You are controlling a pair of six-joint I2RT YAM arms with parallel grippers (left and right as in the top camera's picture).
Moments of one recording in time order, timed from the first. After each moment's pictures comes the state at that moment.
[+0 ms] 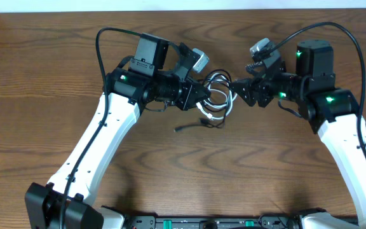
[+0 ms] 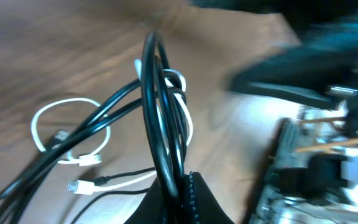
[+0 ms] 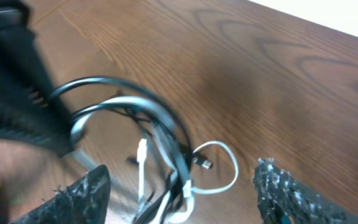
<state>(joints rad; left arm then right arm) -0.38 1.56 1.40 -0.80 0.77 0.06 0.19 1.38 1.18 -0.51 -0.64 -0.19</state>
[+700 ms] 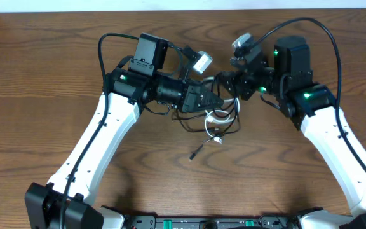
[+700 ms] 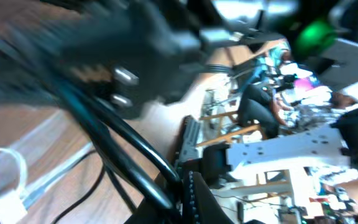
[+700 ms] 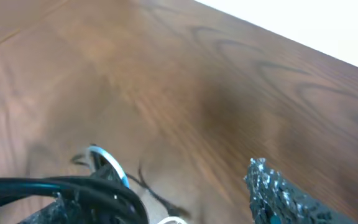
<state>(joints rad) -0.37 1.56 1.40 -0.80 1.16 -0.04 0.30 1.46 1.18 -0.33 -0.53 -0.12</state>
